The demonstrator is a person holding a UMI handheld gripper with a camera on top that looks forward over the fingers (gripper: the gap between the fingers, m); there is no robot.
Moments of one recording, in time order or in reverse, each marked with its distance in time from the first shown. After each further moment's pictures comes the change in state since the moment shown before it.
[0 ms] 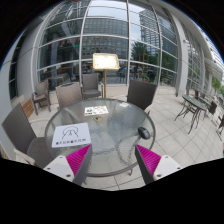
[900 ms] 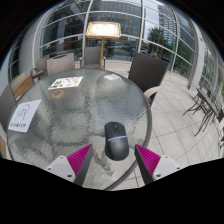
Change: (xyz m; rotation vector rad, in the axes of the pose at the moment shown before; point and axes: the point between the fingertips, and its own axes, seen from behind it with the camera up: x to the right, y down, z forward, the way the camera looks) arm 0.204 0.069 0.323 -0.234 -0.088 -0.136
